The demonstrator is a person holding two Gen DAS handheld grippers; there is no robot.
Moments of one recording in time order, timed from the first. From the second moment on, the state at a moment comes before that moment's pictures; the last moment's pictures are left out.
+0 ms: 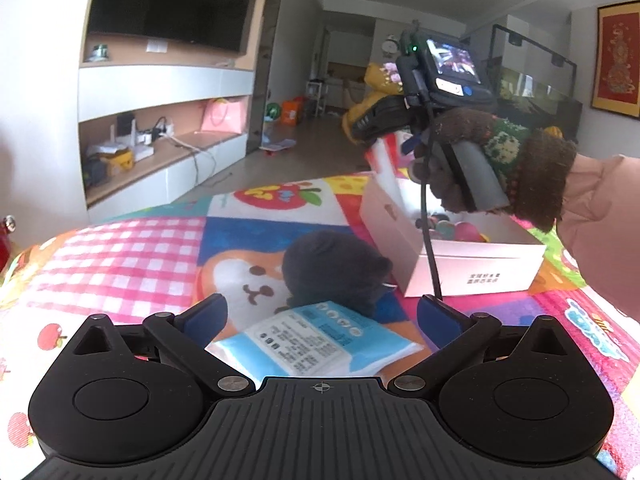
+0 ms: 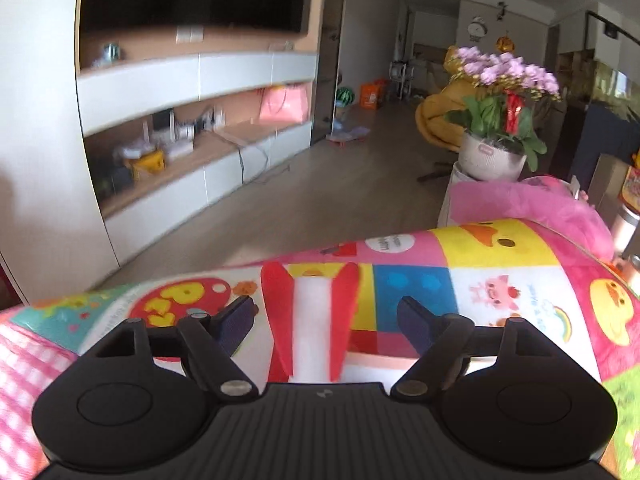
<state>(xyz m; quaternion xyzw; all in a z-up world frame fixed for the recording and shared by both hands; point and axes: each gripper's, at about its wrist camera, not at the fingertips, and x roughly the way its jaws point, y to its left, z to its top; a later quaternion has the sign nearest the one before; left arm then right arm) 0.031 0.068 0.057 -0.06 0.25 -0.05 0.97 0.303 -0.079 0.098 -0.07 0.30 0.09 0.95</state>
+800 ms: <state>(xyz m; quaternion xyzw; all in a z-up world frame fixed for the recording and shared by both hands) 0.025 0.043 0.048 -0.06 0.26 -0.06 0.96 0.256 -0.264 0.062 0.20 0.41 0.03 0.89</state>
